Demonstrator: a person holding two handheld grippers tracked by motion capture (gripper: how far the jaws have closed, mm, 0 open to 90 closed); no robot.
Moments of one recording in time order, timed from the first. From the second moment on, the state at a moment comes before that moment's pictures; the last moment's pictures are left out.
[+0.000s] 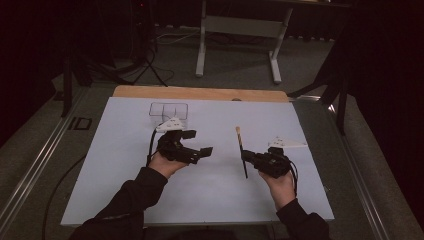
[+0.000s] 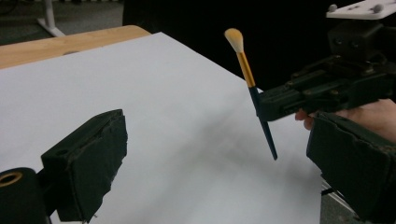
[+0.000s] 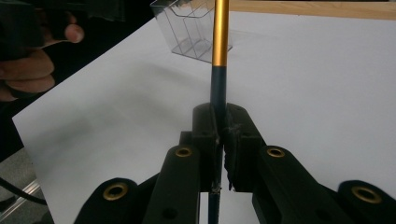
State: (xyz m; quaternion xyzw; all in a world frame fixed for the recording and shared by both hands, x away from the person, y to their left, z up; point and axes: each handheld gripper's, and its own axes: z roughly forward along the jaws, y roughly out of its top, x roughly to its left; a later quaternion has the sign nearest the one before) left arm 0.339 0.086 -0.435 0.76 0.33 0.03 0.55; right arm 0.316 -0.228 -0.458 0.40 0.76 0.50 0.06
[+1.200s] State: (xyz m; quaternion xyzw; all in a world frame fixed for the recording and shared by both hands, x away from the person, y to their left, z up) left arm 0.339 0.011 -0.426 0.71 0.46 0.01 0.53; right arm 0.317 -0.229 -0.459 0.40 0.76 0.50 0.08
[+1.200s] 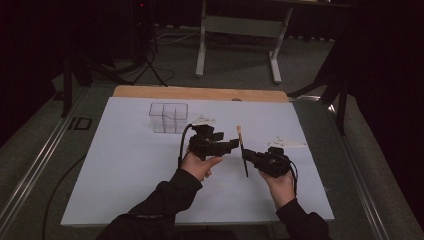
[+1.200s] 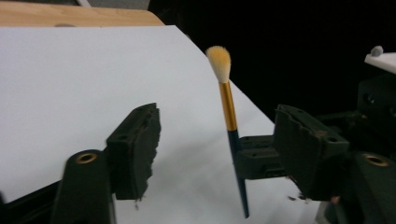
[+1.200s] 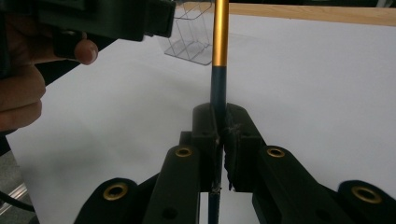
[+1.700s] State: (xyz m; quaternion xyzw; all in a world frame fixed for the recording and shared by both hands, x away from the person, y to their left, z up) left arm 0.347 -0.013 -0.433 0.69 0.49 -0.02 0.53; right arm 0.316 -0.226 -0.459 0.40 0.77 0.50 0.08
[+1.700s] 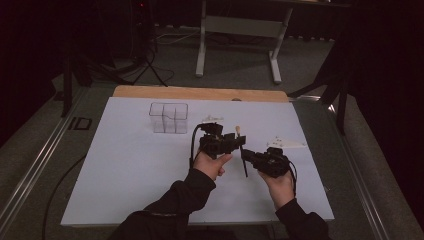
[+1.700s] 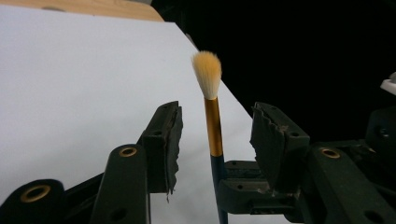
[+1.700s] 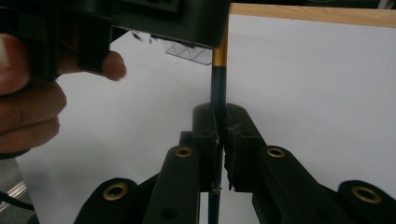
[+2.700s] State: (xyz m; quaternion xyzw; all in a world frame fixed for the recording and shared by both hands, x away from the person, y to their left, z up) left arm 0.347 -0.021 -0.442 0.66 0.51 -0.02 0.54; right arm 0.316 -0.223 -0.458 0.39 0.77 0.49 0.08
